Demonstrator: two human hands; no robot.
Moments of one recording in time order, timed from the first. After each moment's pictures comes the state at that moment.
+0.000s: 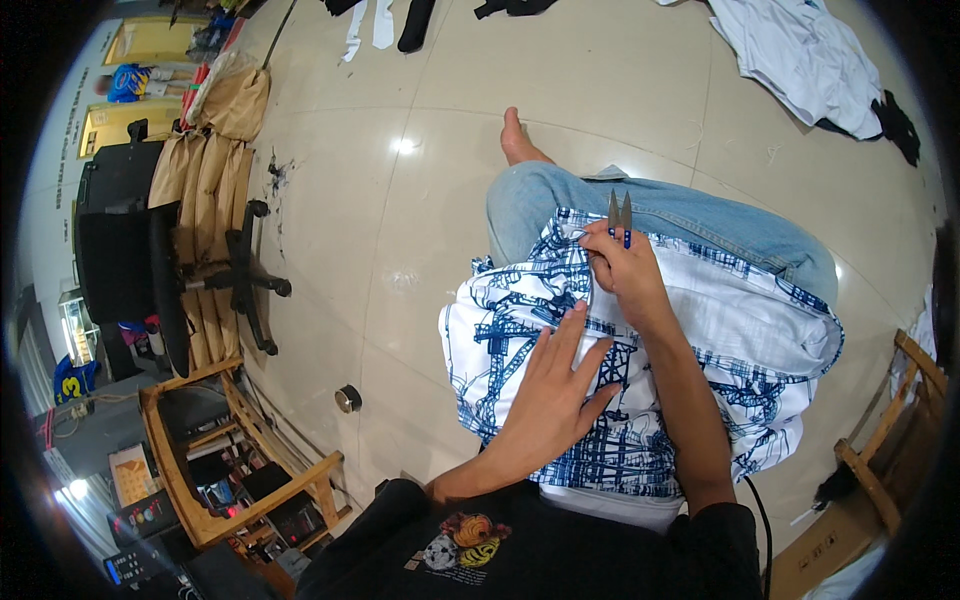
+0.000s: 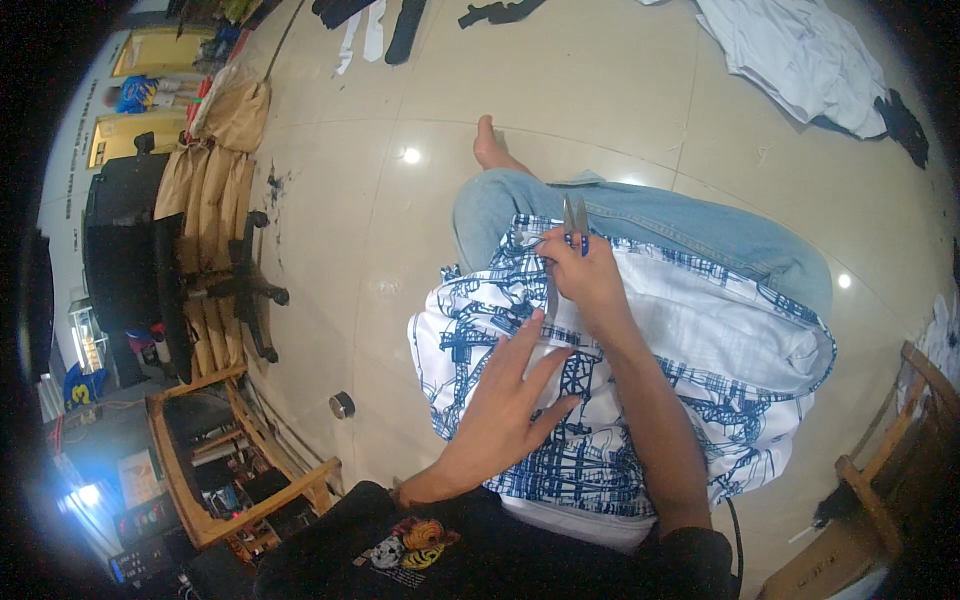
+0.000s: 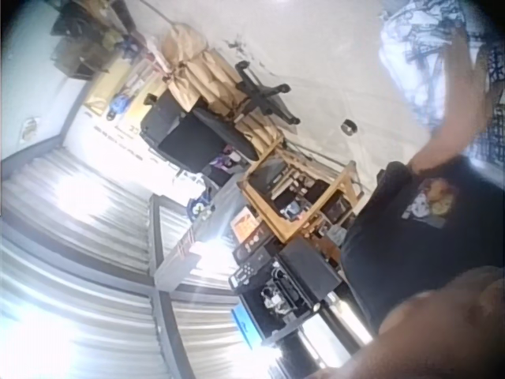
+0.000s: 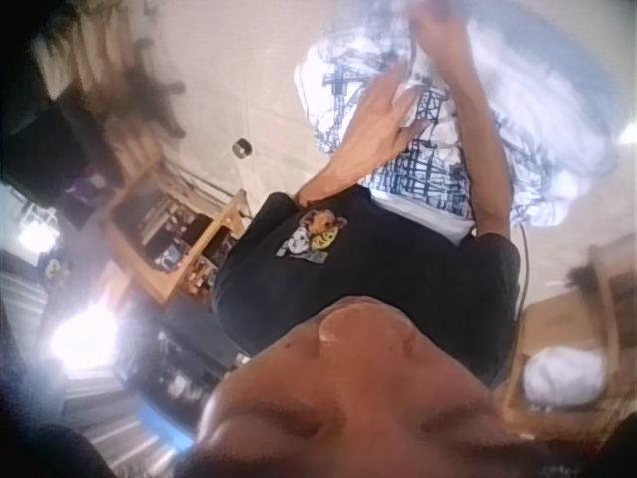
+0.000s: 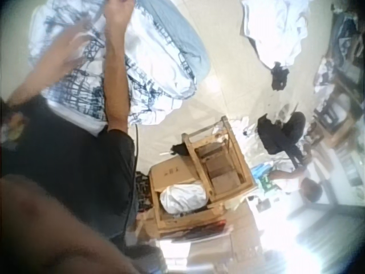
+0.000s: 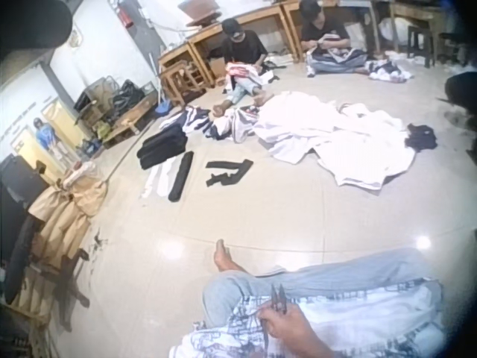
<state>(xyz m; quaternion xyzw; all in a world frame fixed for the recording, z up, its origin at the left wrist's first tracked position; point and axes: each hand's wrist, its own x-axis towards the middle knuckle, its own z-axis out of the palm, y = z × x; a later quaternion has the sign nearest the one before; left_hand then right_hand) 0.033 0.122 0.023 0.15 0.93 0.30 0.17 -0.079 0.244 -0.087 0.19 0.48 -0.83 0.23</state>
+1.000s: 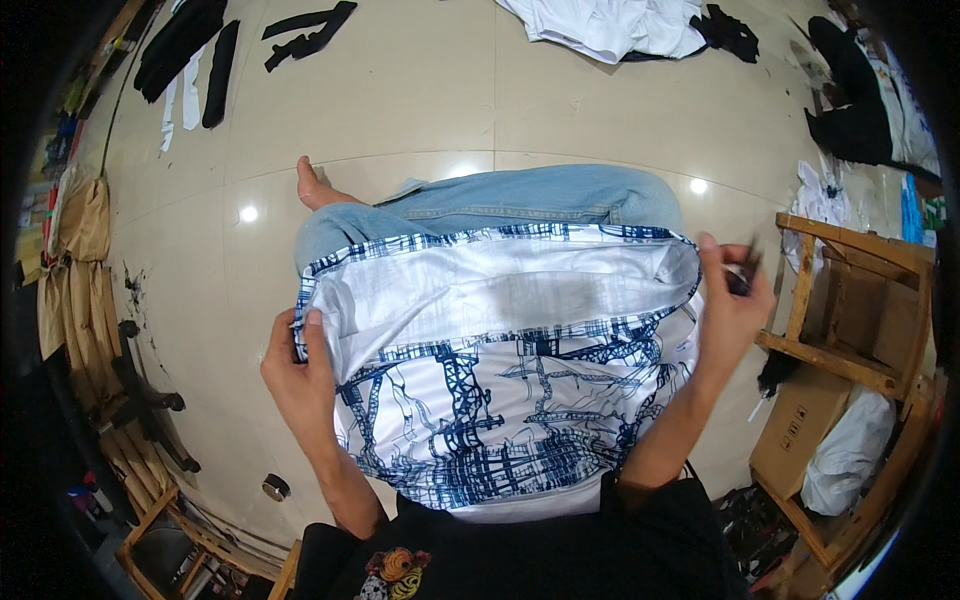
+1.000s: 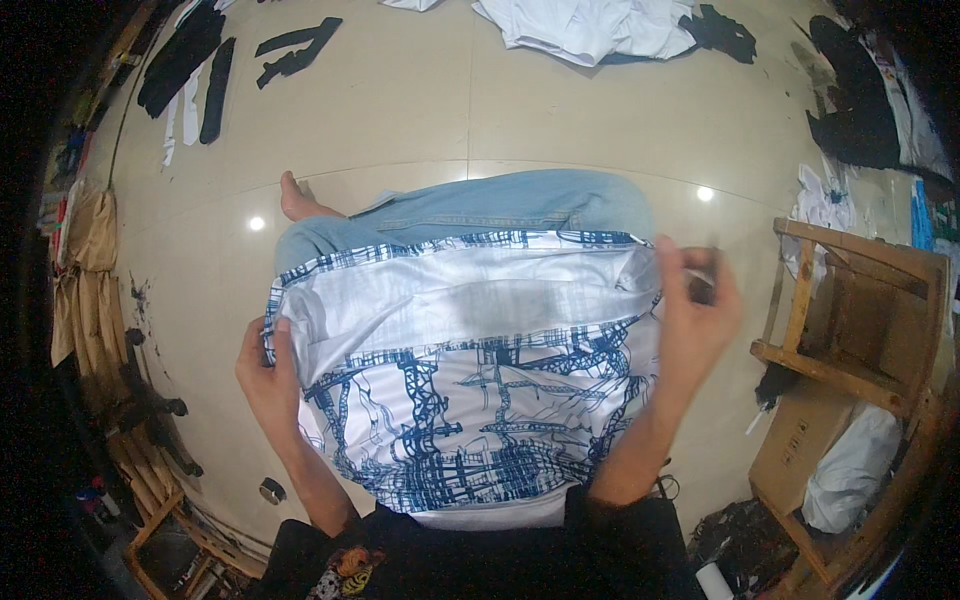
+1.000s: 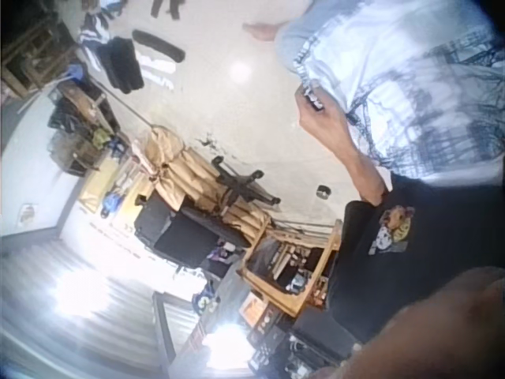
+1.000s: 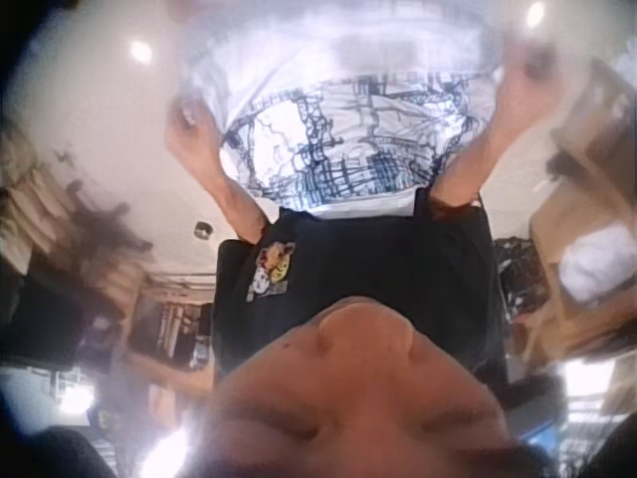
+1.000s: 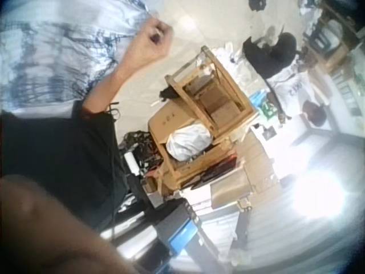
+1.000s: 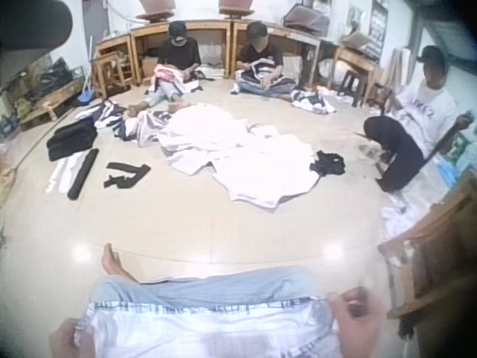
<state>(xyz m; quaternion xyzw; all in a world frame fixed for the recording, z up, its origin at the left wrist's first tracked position) -0.049 0.076 0.006 -0.12 0.93 0.35 -0.01 0.013 0.453 0.020 0.42 0.78 -0.40 -0.24</state>
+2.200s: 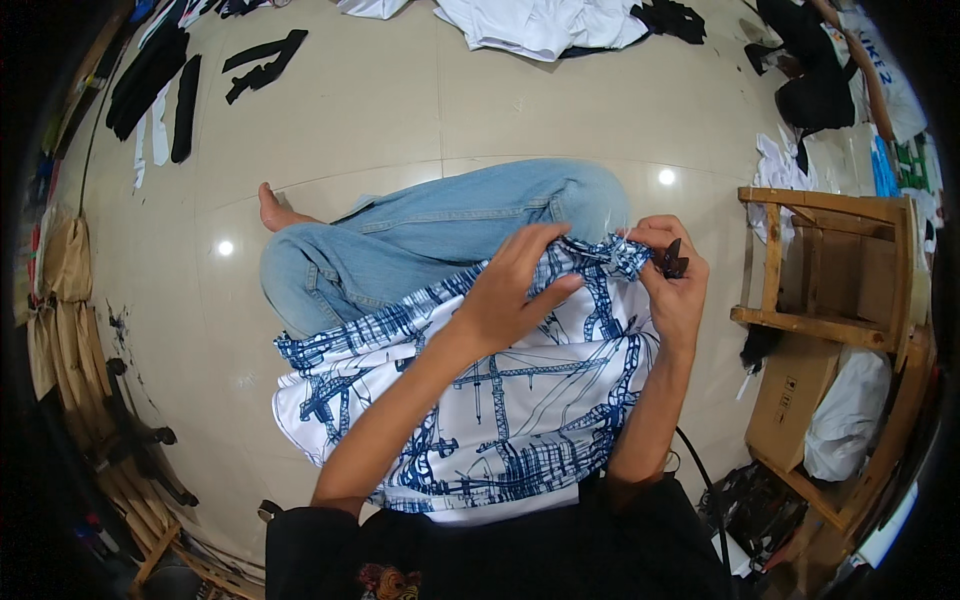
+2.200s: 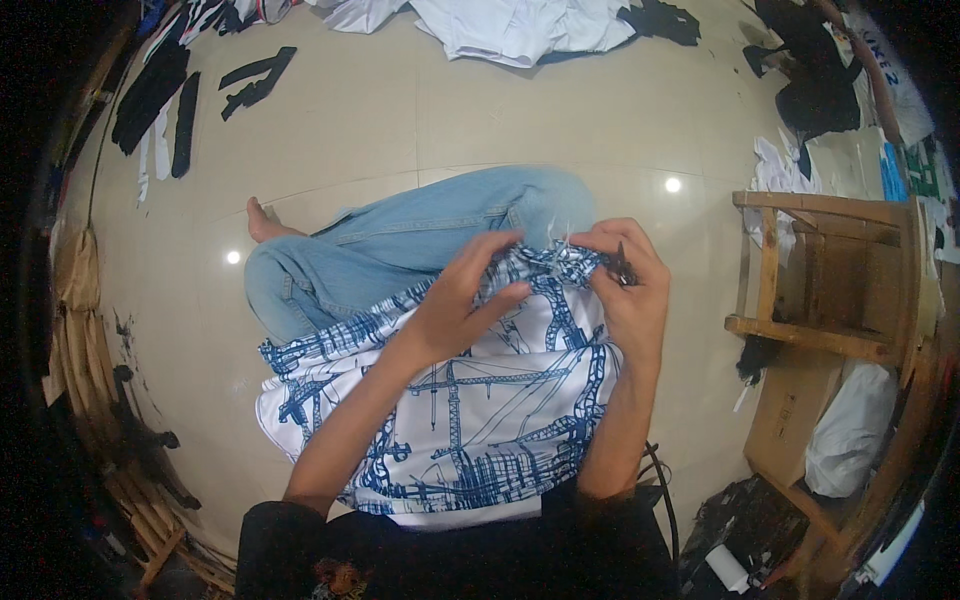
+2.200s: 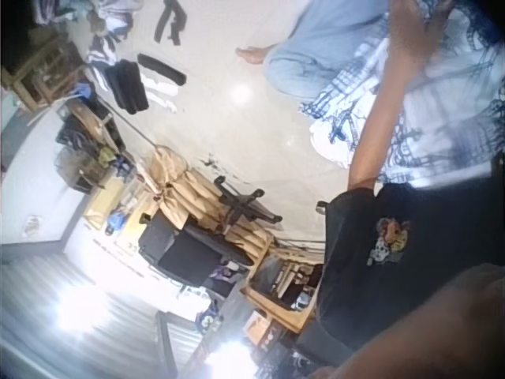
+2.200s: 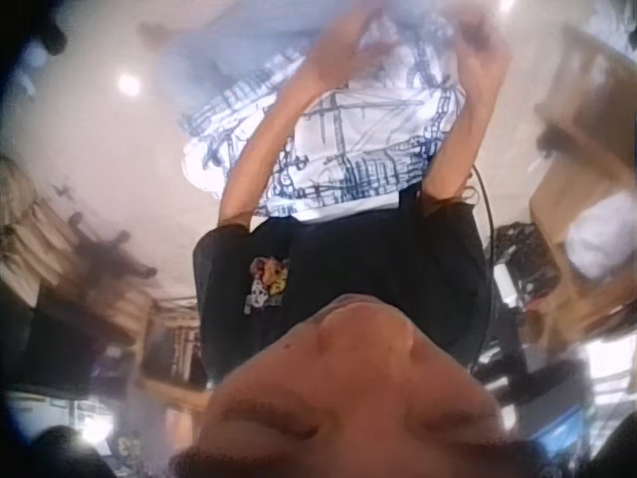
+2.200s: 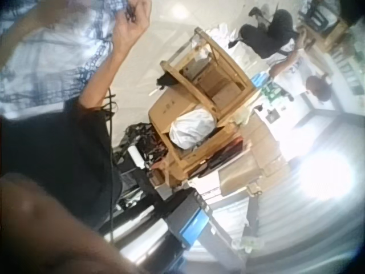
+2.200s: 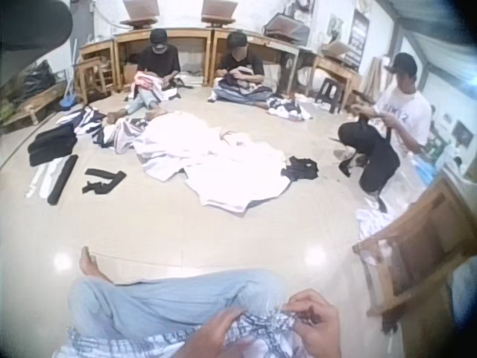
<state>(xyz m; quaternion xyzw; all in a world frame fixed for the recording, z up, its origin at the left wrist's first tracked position) -0.049 0.290 -0.058 0.35 0.72 0.58 0.15 0.043 0.490 -0.017 0.15 0.80 -0.56 -0.19</state>
